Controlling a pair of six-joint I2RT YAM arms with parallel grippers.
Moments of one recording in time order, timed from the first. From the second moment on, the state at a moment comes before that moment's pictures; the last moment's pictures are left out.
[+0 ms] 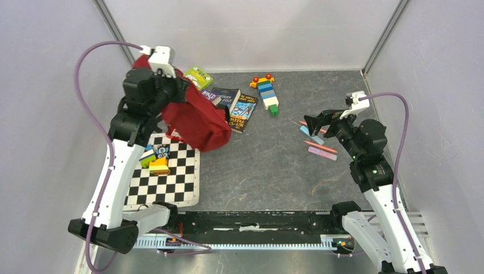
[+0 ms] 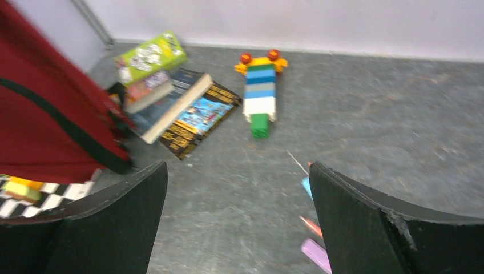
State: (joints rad) left arm -0.21 1.12 1.47 -0.55 0.06 -0.10; right arm 0.20 0.71 0.81 -0.21 -0.14 0.18
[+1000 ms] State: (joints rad) left arm -0.48 1.07 0.94 0.09 0.31 -0.37; right arm 0.77 0.93 0.81 -0.03 -0.09 0.24
